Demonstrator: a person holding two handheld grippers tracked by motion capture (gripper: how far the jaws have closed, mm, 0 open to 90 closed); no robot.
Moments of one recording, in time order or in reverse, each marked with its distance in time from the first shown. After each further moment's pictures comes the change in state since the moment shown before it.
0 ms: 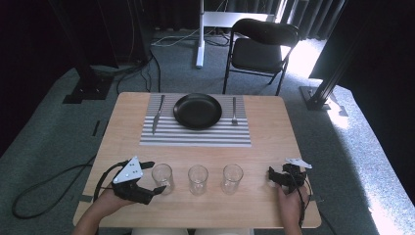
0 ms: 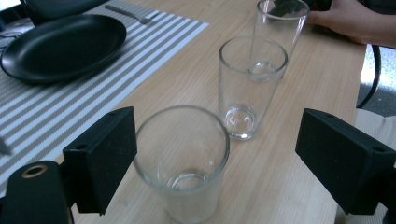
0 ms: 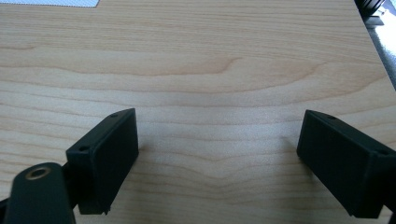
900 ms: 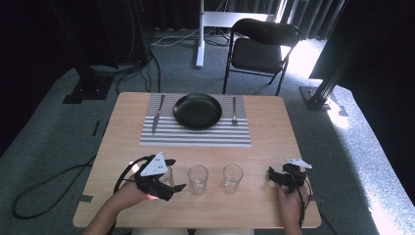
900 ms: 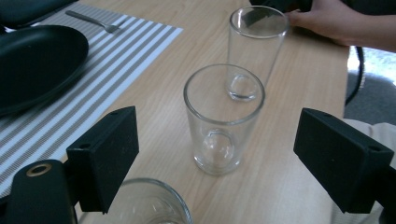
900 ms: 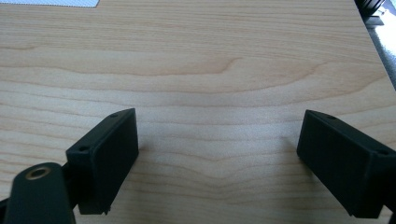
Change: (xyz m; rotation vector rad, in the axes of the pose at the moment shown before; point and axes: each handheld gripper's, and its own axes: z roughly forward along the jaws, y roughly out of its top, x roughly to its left) left arm -0.014 0.037 0.041 0.046 -0.075 0.043; right arm 0.000 0.000 0.000 0.000 0.000 0.000
